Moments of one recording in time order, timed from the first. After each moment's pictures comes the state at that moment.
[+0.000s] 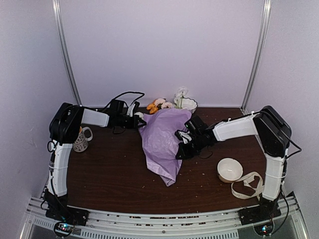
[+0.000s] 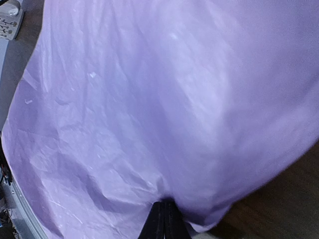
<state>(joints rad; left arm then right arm) -0.38 2.31 1.57 0.15 0.62 -0.29 0.66 1.98 1.23 -0.26 -0.36 0.38</state>
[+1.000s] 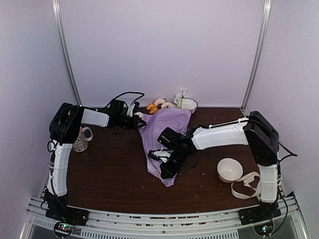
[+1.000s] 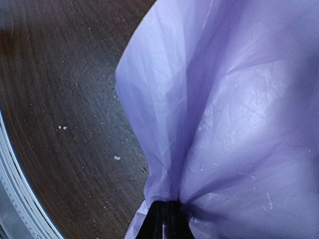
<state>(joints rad) -0.38 2.31 1.57 0.15 0.61 -0.29 0.94 2.06 1.43 -0.61 -0.31 0.09</state>
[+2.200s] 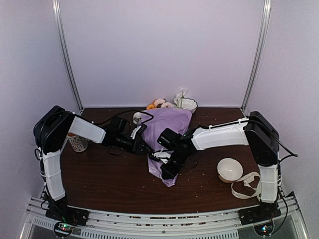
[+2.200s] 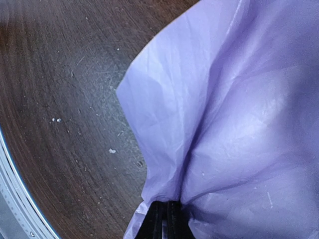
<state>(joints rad) -0.54 2.01 1.07 0.15 0.79 -0.29 0.96 2.06 1.43 -0.63 -0.27 0.05</state>
